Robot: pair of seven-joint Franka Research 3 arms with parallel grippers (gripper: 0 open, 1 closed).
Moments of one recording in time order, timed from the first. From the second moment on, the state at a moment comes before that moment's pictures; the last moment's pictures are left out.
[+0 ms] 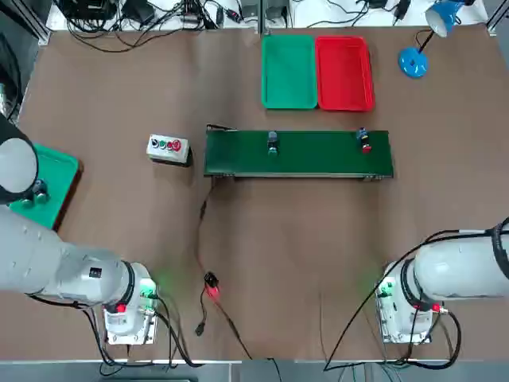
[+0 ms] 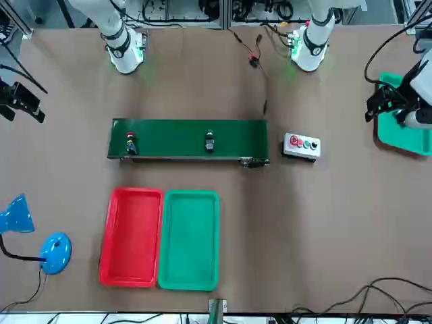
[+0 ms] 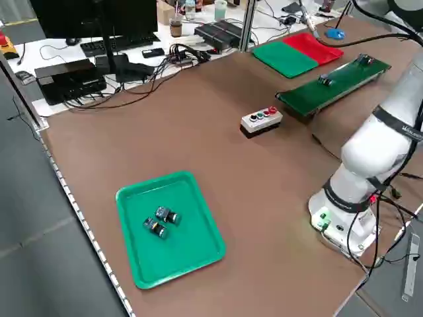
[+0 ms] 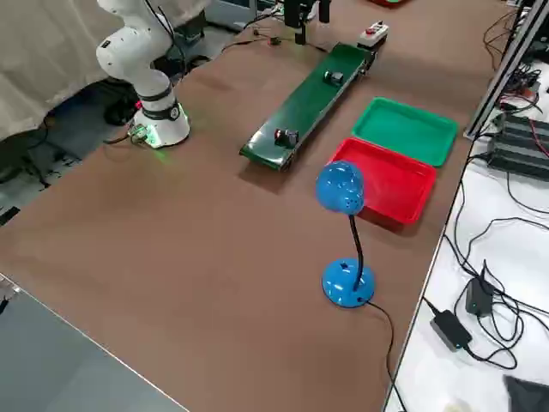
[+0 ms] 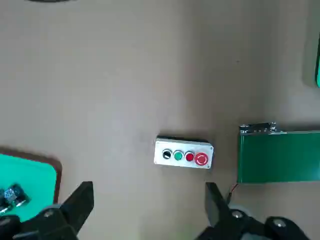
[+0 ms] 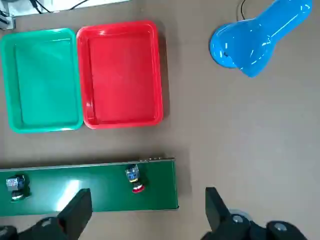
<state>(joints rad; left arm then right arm) -0.11 0.03 0.04 -1.49 -0.02 1.52 -0.01 -0.01 -0.01 -0.02 -1.48 0.05 1.55 0.07</state>
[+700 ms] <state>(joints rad) -0.11 0.02 0.03 -1.53 -0.02 1.53 -0.07 -0.01 -0.01 -0.02 -1.48 0.05 1.55 0.07</state>
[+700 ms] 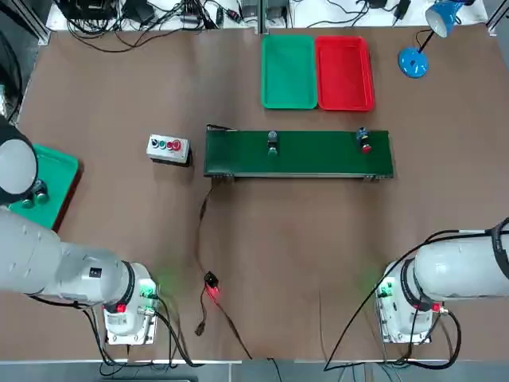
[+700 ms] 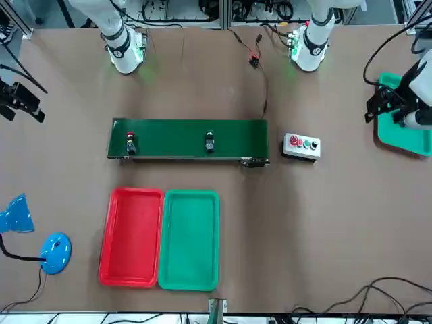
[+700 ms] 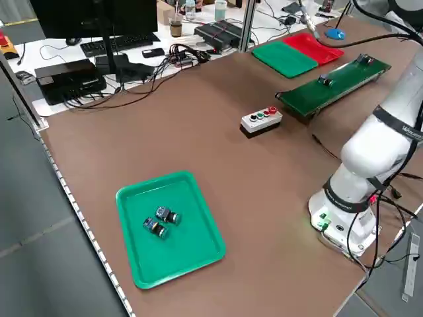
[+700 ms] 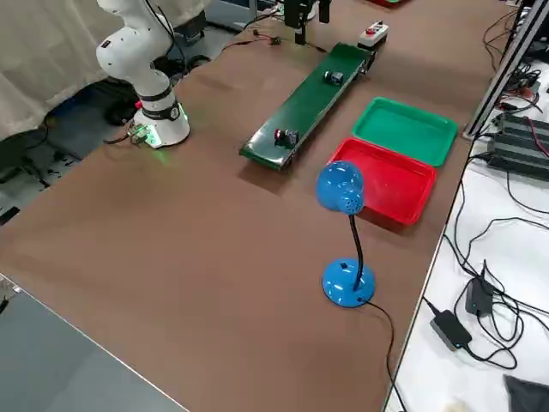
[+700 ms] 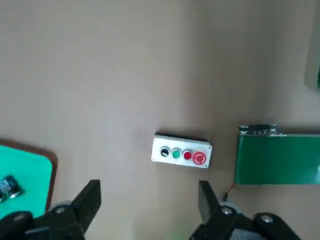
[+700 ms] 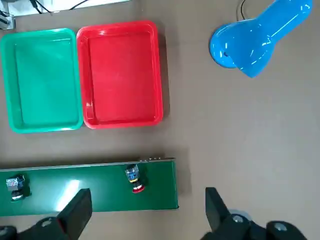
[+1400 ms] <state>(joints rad) -0.11 -0.22 -0.09 -2.19 -0.04 1.93 -0.10 -0.01 -0.01 -0.02 -1.48 0.05 1.55 0.07</state>
